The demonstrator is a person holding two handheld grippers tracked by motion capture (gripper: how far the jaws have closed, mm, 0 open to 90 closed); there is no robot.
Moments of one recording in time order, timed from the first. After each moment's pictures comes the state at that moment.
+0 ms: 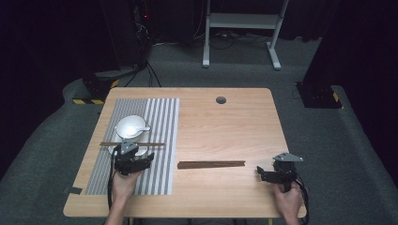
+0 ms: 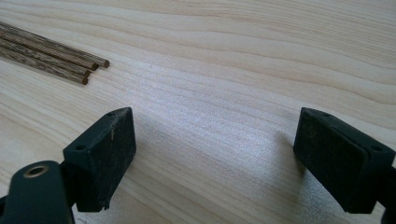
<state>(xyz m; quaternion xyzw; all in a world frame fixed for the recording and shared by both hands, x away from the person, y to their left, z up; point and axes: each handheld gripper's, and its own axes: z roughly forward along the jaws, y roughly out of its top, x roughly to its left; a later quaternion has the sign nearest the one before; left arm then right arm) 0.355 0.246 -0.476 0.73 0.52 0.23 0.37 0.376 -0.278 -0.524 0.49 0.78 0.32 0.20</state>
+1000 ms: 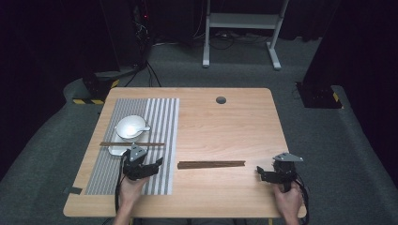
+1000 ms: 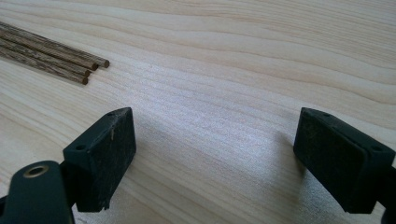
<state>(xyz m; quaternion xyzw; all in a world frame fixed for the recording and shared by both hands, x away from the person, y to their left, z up) 0.343 0.220 -0.484 0.75 0.49 0.23 0.39 0.376 -0.278 -0.524 0.49 0.78 0.32 0.20</state>
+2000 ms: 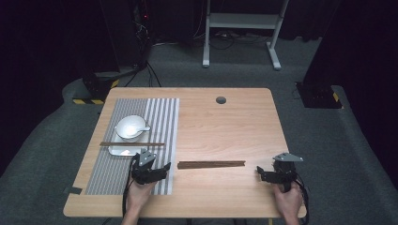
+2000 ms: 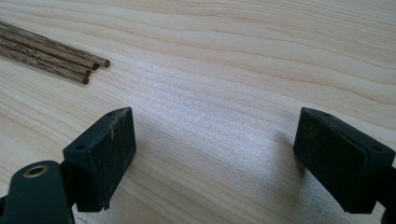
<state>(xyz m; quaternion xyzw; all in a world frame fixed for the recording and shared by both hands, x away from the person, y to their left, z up) 0.338 0.197 -0.496 0.76 0.47 0.22 0.39 0.376 -0.278 -0.524 0.49 0.78 0.32 0.20</state>
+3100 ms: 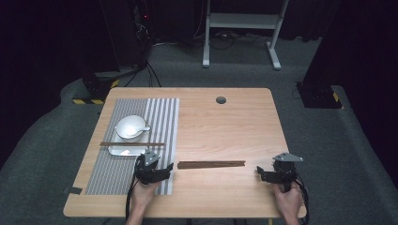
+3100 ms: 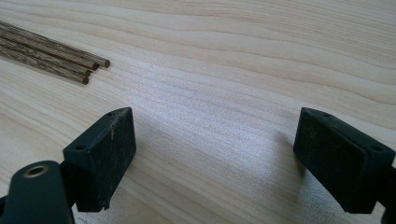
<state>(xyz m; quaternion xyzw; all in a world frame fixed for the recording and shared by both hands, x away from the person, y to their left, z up) 0.346 0.187 -0.511 0.76 0.48 0.22 0.37 0.376 -0.278 -0.524 0.49 0.78 0.32 0.20</state>
